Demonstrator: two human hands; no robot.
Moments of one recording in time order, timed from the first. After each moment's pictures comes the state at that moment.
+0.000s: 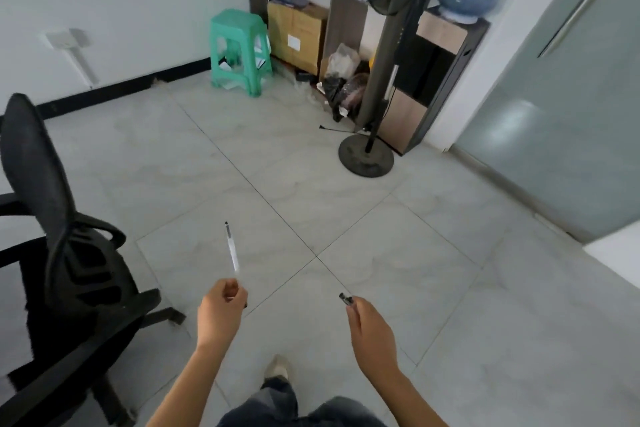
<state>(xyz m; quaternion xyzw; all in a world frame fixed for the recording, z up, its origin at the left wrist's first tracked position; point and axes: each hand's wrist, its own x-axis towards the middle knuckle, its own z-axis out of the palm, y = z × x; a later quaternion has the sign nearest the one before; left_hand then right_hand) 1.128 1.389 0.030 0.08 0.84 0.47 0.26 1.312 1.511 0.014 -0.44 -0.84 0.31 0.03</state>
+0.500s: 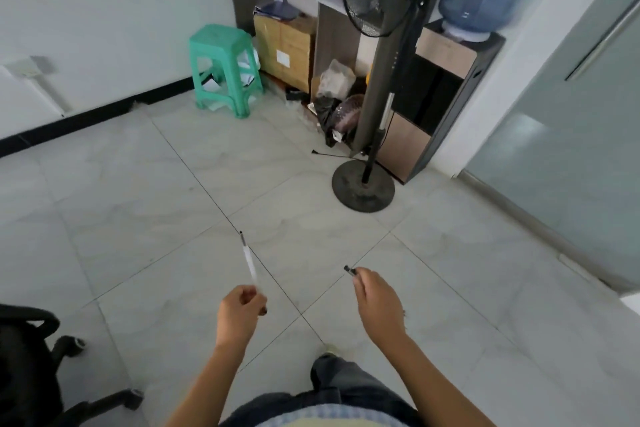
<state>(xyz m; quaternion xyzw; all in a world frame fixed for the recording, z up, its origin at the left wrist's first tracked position) 1.045 1.666 0.015 0.02 0.80 0.50 0.33 1.195 1.810 0.020 -0.41 -0.87 0.26 0.11</state>
